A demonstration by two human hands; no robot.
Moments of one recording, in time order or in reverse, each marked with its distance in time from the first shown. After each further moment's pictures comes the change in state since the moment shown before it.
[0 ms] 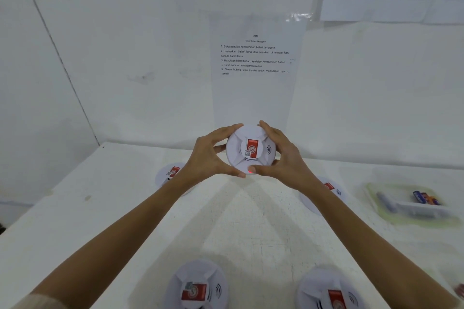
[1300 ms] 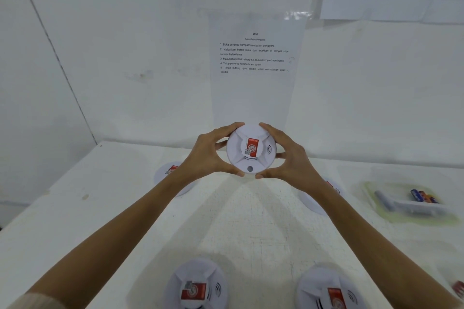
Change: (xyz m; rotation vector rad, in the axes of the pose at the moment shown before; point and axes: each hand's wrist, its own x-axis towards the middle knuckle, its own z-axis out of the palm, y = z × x) left_hand 0.003 -0.002 -0.003 0.013 -0.080 -0.010; right_hand -0.004 0.008 -0.011 -0.033 -0.009 -0.103
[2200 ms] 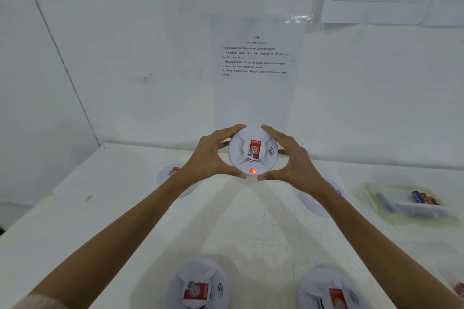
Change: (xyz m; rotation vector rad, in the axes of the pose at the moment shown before) left_hand -0.002 0.003 -0.001 0.042 0.005 0.020; right_hand -0.003 0.000 -0.003 -0.054 -0.006 0.031
